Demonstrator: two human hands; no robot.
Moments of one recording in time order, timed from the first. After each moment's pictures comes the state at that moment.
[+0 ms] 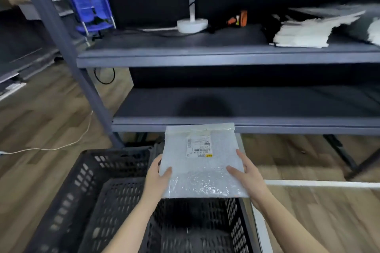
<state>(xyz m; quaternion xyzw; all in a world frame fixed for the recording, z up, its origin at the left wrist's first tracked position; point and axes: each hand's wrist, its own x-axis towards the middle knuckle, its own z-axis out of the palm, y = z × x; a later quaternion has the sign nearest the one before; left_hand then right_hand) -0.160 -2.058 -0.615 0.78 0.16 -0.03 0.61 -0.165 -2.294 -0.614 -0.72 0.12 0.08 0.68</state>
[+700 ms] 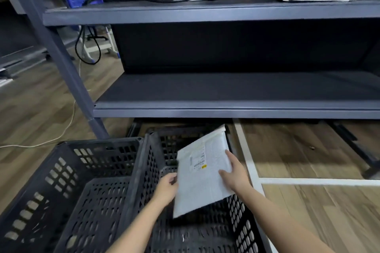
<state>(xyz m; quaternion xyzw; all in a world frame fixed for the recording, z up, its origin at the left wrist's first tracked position) -0.108 -2.070 -0.816 0.83 0.15 -0.16 0.52 -0.108 -2.276 -0.770 -0.84 0.14 0.08 0.52</state>
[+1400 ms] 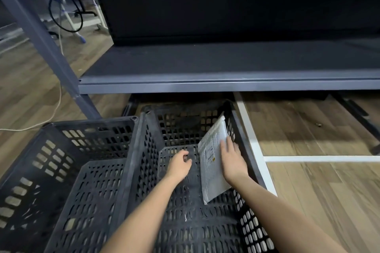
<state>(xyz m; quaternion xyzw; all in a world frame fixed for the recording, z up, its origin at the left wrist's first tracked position) -0.066 -2.094 -0.860 0.89 0.10 -0.16 0.41 -0.084 -2.258 -0.844 -0.99 0.01 0.10 0.08</state>
